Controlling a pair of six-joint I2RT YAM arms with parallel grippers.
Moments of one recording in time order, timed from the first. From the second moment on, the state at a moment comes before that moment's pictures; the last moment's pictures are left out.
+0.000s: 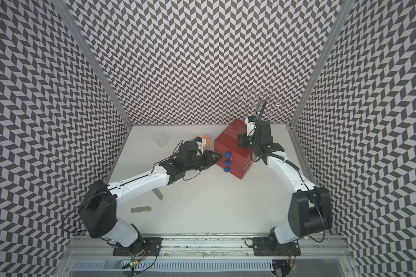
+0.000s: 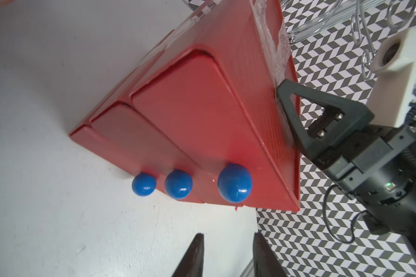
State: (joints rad) left arm -0.76 1.55 1.09 0.02 0.24 -1.04; right arm 0.19 1.52 1.22 -0.26 -0.30 0.27
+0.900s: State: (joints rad) left arm -0.76 1.88 0.91 0.42 0.33 -1.09; right arm 0.19 1.52 1.22 -0.26 -0.30 0.27
